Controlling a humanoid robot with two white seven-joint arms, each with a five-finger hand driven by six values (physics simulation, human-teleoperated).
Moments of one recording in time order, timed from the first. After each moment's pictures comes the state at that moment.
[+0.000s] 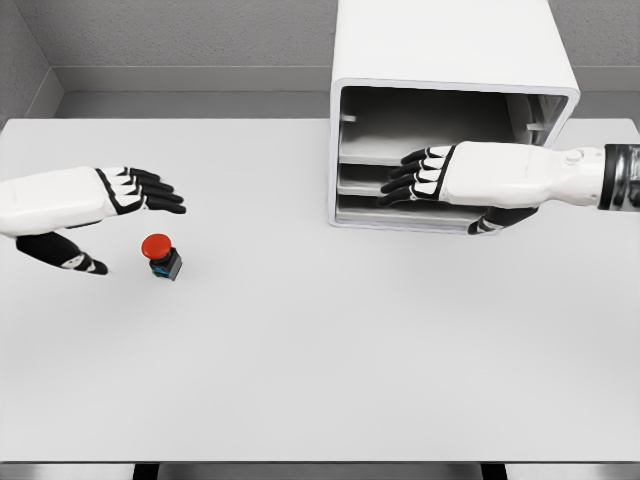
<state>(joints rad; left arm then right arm) -0.45 1.15 -0.47 -1.76 0.03 -0.61 -0.52 -0.99 -1.02 1.04 -1.69 0.11 -0.61 0.40</state>
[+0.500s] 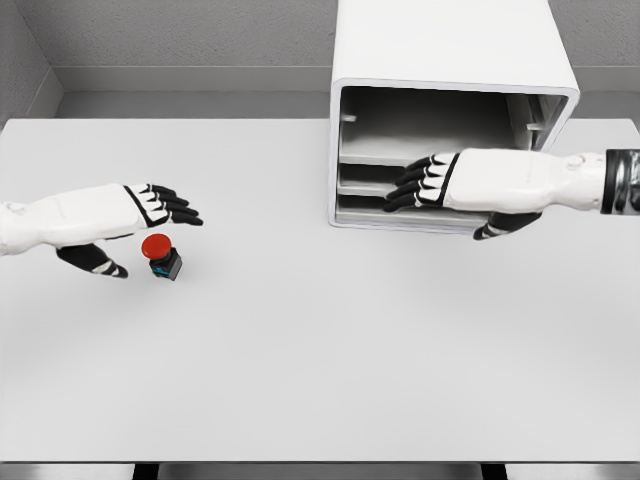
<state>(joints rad) -0.46 1.00 -0.52 -1.63 -0.20 -0.61 -0.51 -1.00 -1.04 1.07 -1.68 0.11 -0.61 0.41</state>
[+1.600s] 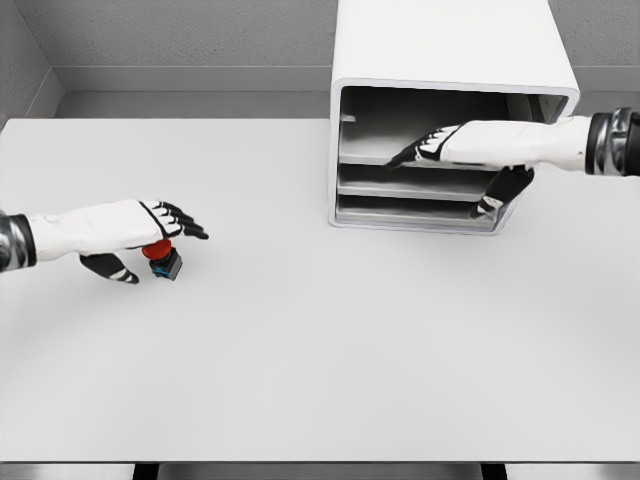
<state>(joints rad) -0.50 0.89 -0.59 -1.48 -0.34 -0.61 -0.51 -1.06 -0.92 1.07 -1.49 -0.10 -0.44 0.59</state>
